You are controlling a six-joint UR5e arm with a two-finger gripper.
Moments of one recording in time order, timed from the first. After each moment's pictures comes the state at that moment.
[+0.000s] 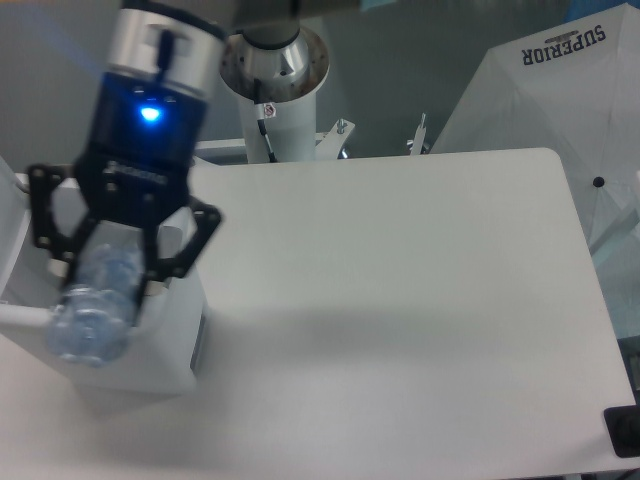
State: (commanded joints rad) arm 2.16 -1.82 -1.27 -0.74 1.10 -0.06
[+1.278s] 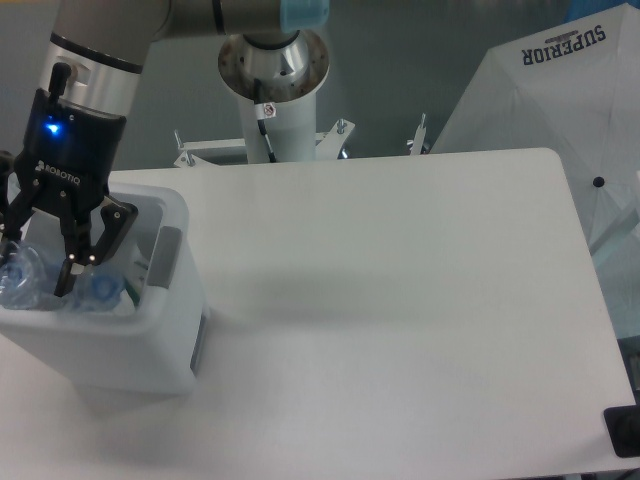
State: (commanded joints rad) arm 2.11 -1.73 -1.48 -0.74 1.12 0.27
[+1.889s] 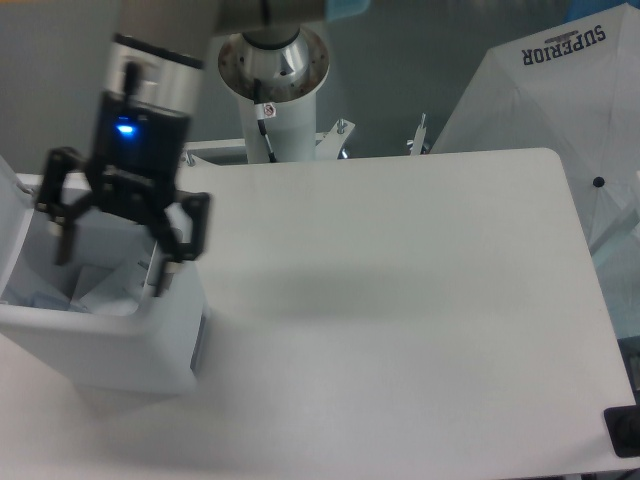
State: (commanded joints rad) arm 2.37 -1.73 -1.48 -0.75 1.12 0.27
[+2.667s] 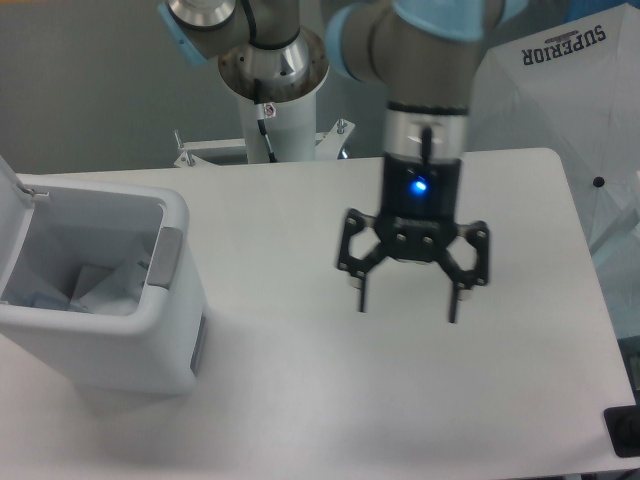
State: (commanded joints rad) arm 2.64 -1.88 -1.48 -0.81 1.23 0.81
